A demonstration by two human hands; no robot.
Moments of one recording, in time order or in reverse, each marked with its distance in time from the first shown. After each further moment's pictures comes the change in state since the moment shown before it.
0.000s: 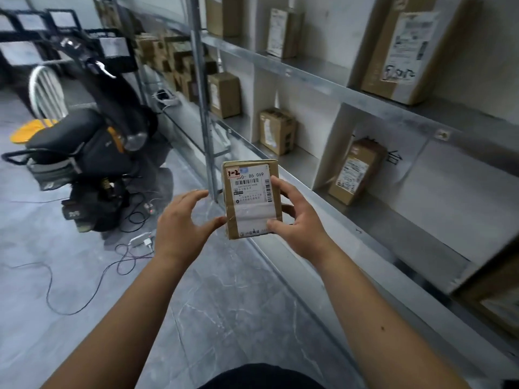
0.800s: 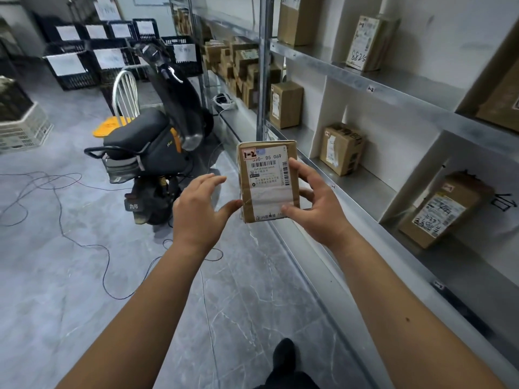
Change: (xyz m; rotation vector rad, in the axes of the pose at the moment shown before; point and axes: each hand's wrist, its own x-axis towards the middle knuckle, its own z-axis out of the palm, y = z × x) left_hand 0.098 -0.072 -0.043 0.142 0.189 -0.063; right_hand 0.144 -0.029 0.064 0.085 -0.147 -0.178
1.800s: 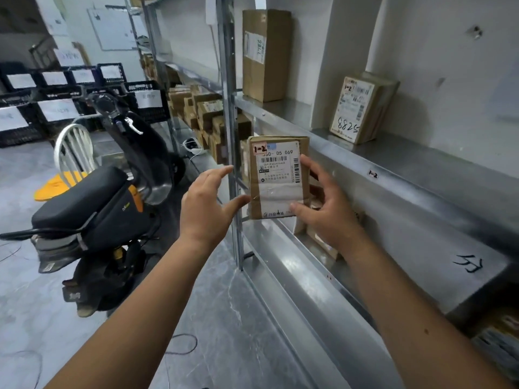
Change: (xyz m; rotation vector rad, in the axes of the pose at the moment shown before) left_hand 0.335 0.038 0.170 -0.135 -0.033 0.167; right_hand 0.299 0.067 -0.132 -0.052 0.208 -0.078
